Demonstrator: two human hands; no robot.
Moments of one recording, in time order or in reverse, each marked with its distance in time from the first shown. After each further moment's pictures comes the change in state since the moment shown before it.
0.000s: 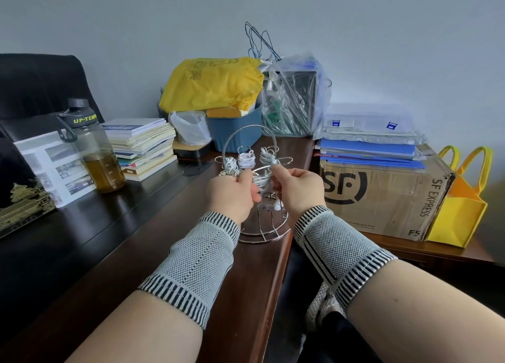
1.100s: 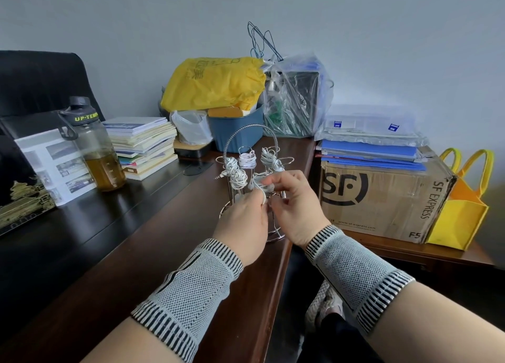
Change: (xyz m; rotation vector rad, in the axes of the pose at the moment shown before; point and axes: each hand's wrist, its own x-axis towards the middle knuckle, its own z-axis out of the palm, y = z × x) left_hand -0.028 -0.025 -0.006 0.663 -0.222 0.571; right_hand -0.022 0.014 -0.015 -0.420 -0.274 -0.553
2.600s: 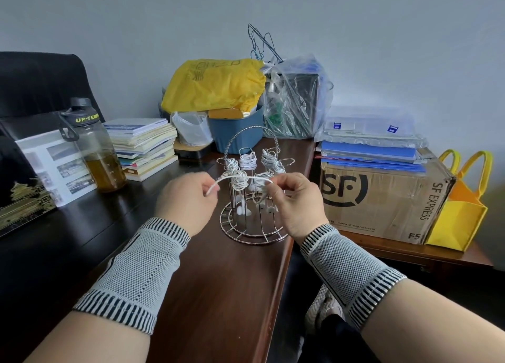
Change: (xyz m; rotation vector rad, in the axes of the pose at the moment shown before) left_hand 0.014 -0.053 -0.058 0.120 0.153 -0.253; right_hand 0.009 0.006 0.006 0.002 0.120 0.104
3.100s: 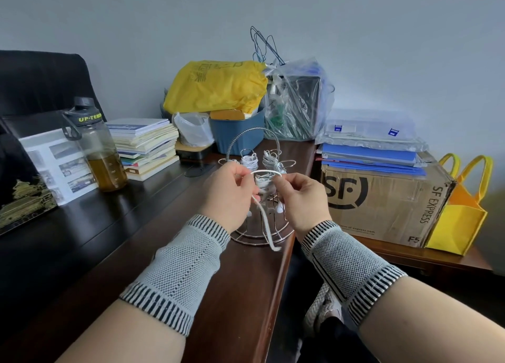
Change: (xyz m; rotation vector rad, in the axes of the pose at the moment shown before) left_hand -0.007 0.055 0.016 -0.662 -0.025 -0.080; right_hand 0.003 -0.013 -0.004 0.299 0.045 0.253
